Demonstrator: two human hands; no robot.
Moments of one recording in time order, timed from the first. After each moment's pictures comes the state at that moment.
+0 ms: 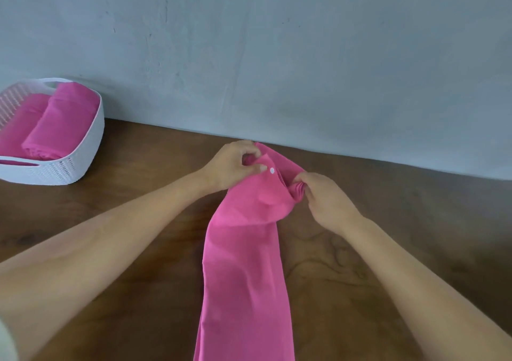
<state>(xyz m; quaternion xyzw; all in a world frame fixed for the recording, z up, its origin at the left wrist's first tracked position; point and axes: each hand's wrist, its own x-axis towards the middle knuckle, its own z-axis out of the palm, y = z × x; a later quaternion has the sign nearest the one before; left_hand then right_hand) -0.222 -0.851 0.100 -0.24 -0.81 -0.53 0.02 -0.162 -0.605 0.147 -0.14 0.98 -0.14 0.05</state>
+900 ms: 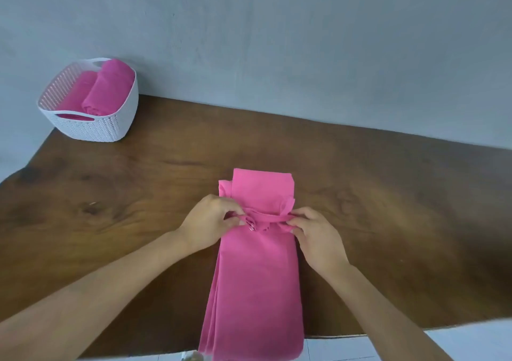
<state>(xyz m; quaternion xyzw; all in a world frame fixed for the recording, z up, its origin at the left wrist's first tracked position) -0.014 -0.875 0.028 -0.21 -0.89 -0.41 -0.01 0.011 -0.603 0.050 -0.11 0.98 -0.18 0.00</state>
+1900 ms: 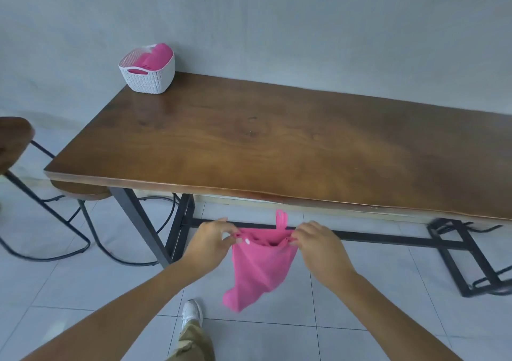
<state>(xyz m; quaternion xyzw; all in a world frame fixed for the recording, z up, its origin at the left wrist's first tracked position) 0.325 -0.756 0.004 -0.01 -0.90 -0.44 -0.01 0.291 -0.481 0.012 -0.32 0.93 -0.08 -0.15</state>
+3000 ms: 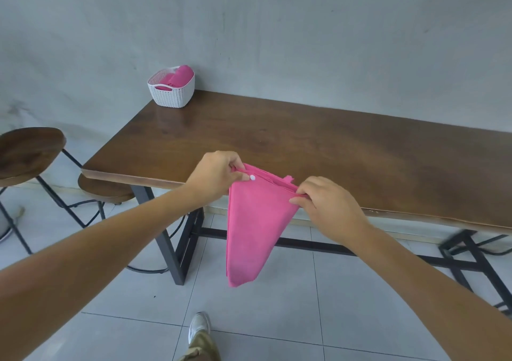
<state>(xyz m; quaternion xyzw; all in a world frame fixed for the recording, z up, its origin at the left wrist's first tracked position) 0.301 -0.776 0.154 -0.02 -0.91 -0.40 0.09 0.297 -0.510 0.149 -0.31 0.94 -0.13 -0.10</state>
